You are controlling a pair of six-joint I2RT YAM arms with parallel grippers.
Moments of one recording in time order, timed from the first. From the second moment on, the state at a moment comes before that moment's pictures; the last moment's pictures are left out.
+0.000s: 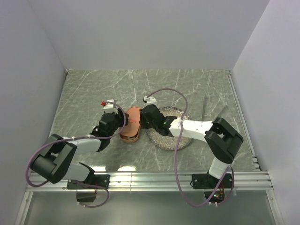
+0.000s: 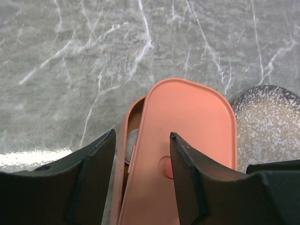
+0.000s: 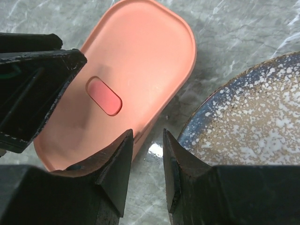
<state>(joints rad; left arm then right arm) -0.50 1.36 0.37 0.69 -0.23 -0.47 0.91 1.71 1.03 0.02 0.26 0.54</state>
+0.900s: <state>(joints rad) -0.50 1.40 0.35 0.72 -0.17 -0.49 0.88 1.80 1.08 0.03 0.16 0.55</state>
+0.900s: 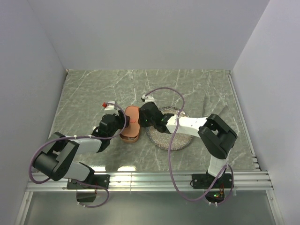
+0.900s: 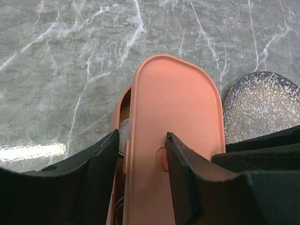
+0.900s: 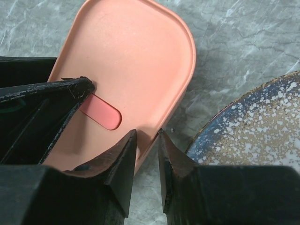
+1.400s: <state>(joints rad) -0.50 1.40 0.35 0.72 -0.19 -0.50 0.88 1.80 1.08 0.05 0.14 0.55</state>
